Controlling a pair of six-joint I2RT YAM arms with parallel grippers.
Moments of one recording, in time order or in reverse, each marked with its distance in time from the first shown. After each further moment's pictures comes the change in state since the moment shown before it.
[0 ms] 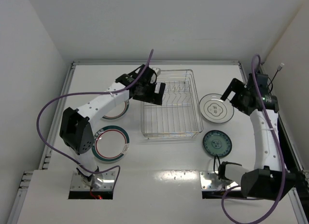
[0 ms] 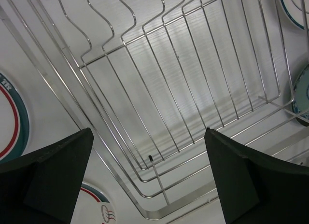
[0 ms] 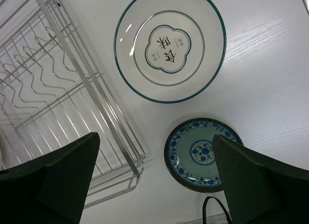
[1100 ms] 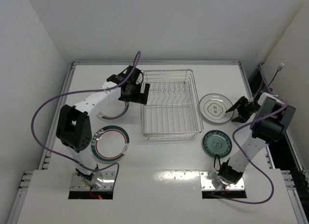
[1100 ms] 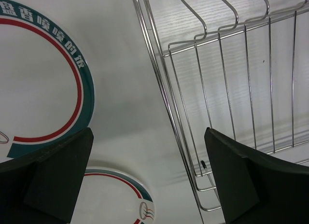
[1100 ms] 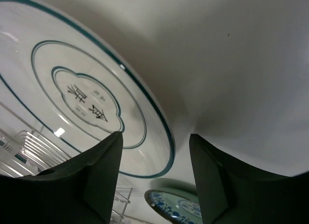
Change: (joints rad) left arm 0.159 0.000 -0.124 0.019 -0.082 0.068; right arm -0.390 0.788 0.014 0.230 -0.450 -0.105
